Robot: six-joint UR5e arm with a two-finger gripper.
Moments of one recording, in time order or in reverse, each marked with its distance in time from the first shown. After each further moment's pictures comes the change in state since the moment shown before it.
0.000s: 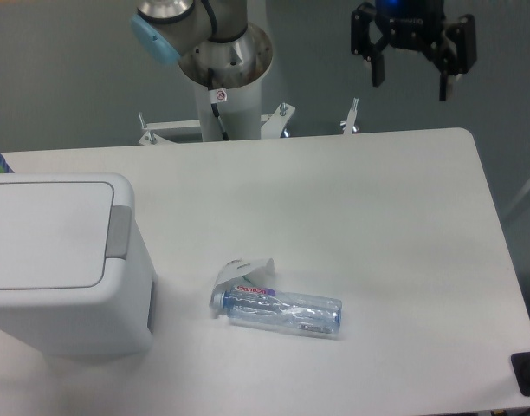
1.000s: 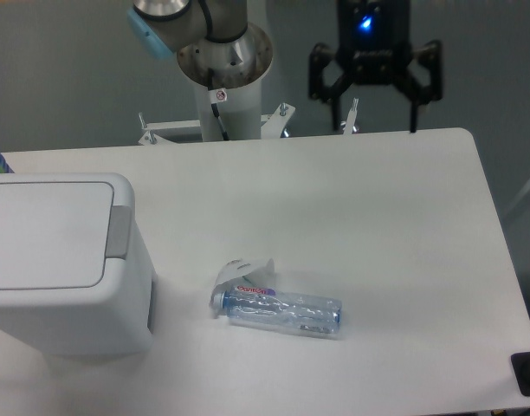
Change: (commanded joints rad) arm -0.201 -0.072 0.009 0.139 -0.072 -0.705
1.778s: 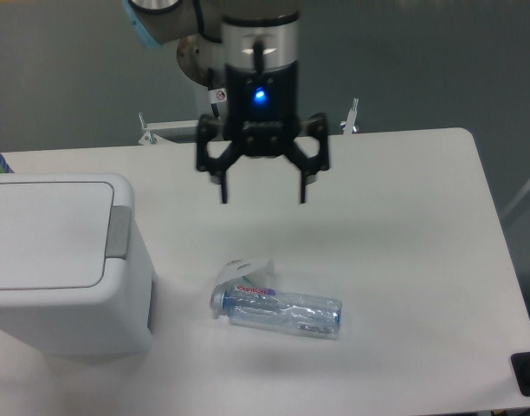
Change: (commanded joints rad) arm -0.241 -0.071 -0.023 0.100 -0.057 -0.362
